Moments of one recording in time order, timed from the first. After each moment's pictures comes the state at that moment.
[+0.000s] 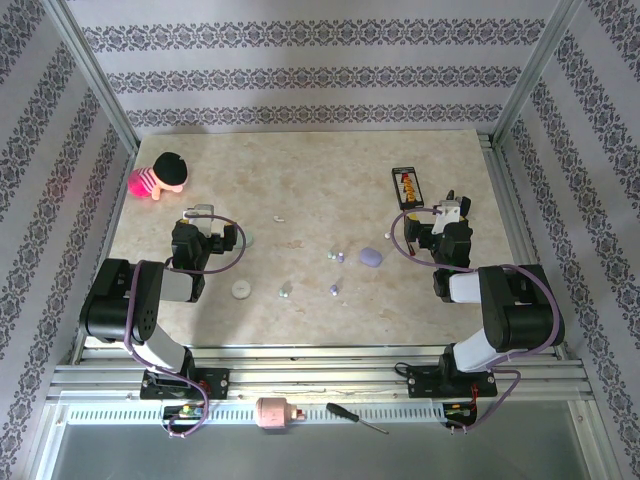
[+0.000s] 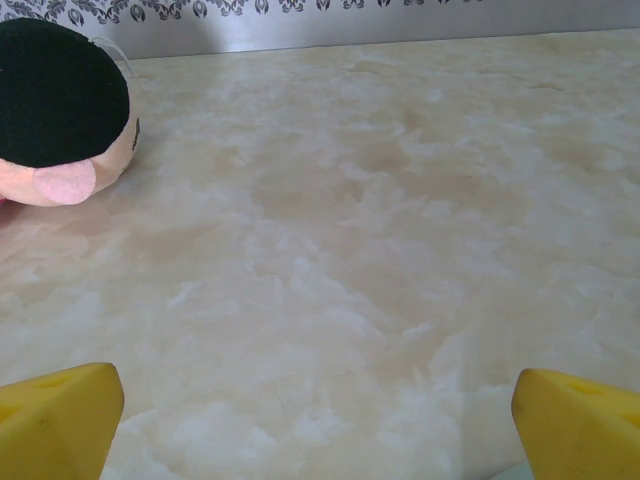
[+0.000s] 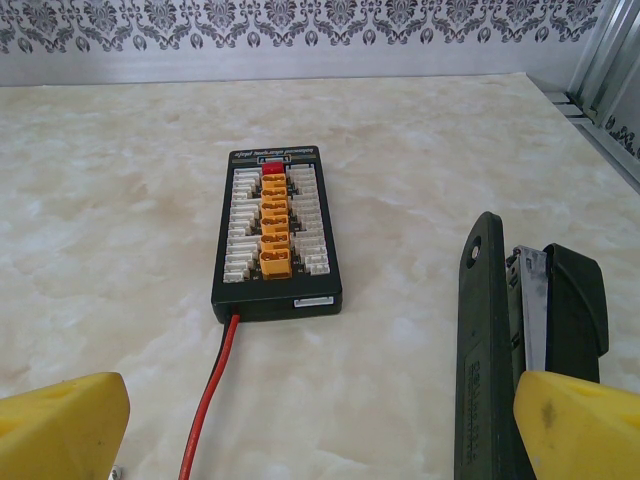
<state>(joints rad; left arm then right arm) -0.01 1.59 0.39 0.86 -0.02 0.02 0.01 1.53 0.36 0.86 0.02 0.04</state>
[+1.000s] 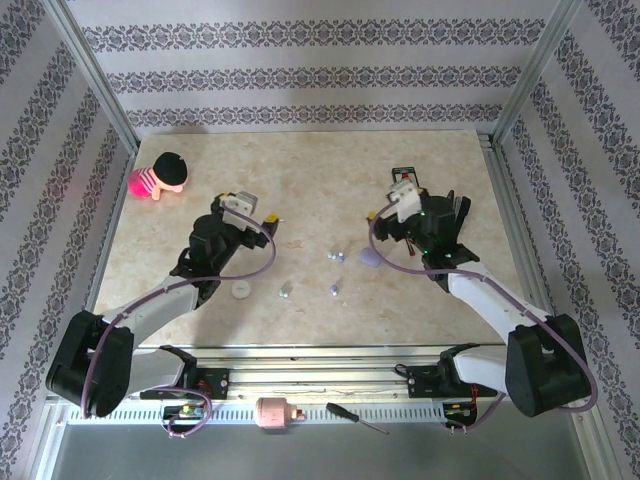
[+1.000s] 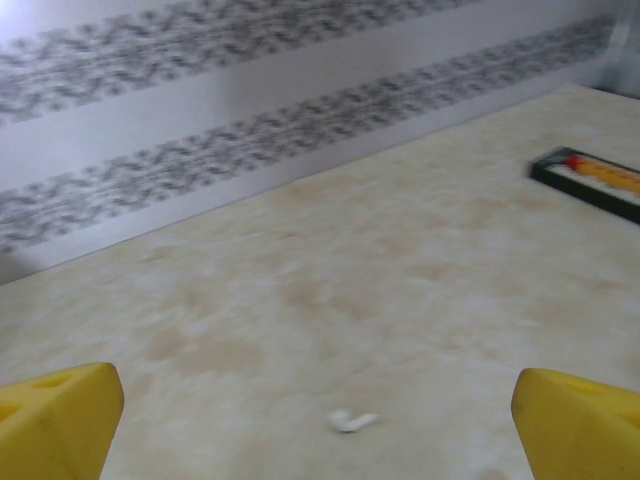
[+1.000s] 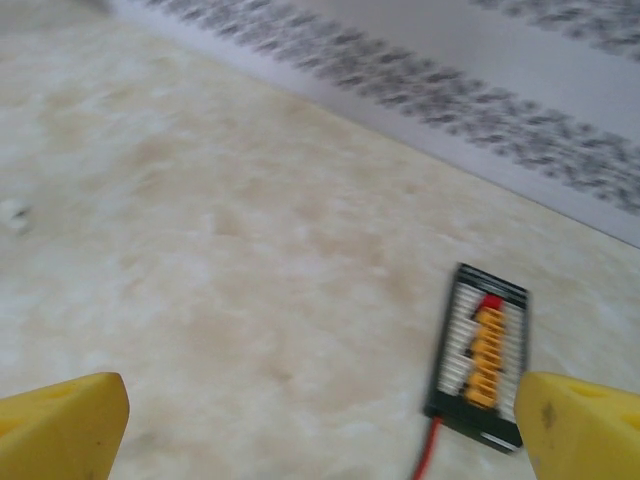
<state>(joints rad) -0.37 1.22 0.53 0.50 -0.01 0.14 0.30 1.22 0.67 0.14 -0.12 -0.26</state>
